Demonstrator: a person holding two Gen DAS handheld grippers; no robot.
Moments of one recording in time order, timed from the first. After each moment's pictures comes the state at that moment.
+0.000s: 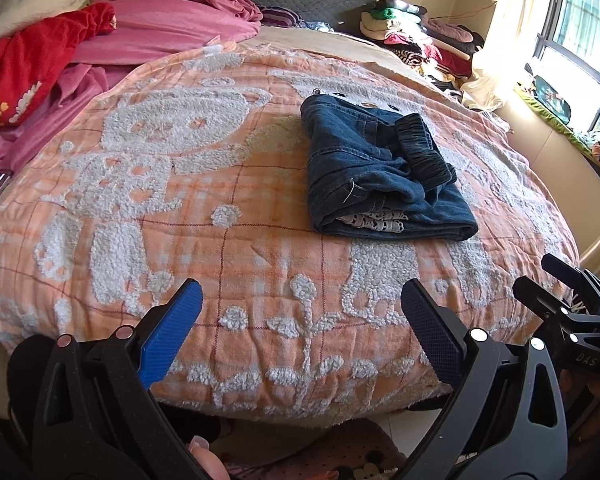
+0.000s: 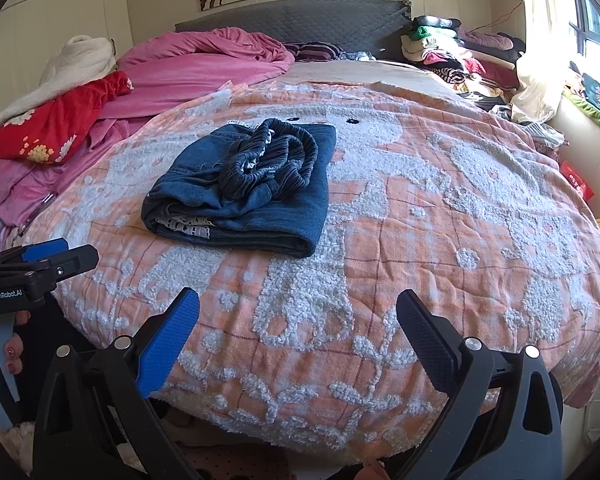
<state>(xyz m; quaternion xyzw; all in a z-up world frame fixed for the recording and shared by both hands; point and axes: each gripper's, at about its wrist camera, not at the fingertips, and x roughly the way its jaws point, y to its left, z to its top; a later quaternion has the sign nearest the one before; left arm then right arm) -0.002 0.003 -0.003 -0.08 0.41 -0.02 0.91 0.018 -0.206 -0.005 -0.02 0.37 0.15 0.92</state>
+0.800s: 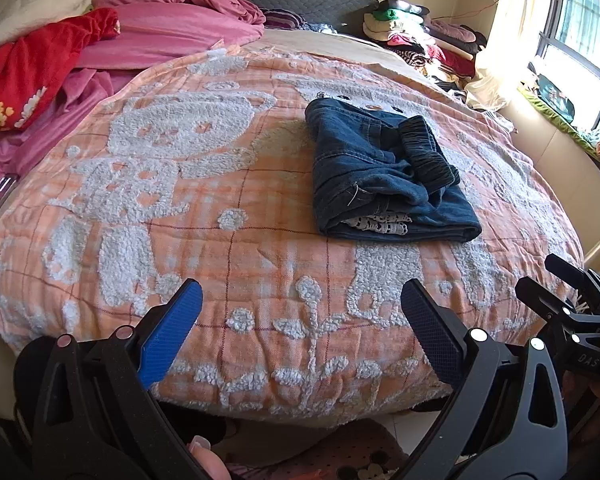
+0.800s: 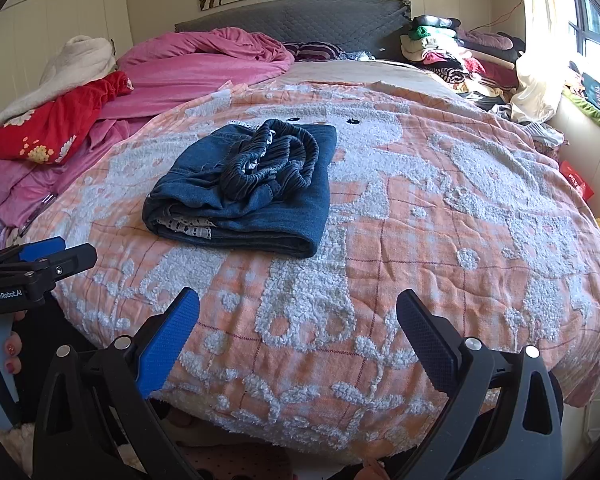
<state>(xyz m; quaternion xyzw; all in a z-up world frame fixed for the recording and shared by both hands) -0.002 0.005 0.000 -0.07 0.41 -0.01 0.91 0.017 -0.205 -0.004 -0.02 0.37 0.15 0.92</state>
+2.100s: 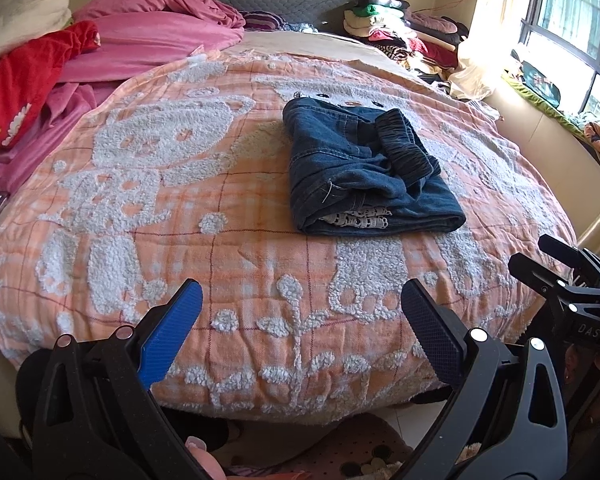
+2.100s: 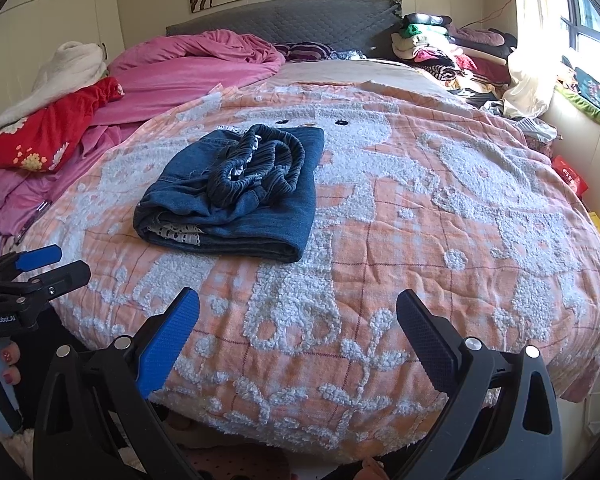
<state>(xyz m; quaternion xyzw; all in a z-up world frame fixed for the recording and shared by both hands) -0.003 -0.006 0.003 -0.05 0.41 -0.04 0.91 0.021 -0.212 0.001 -0.01 0.37 0.13 0.92</state>
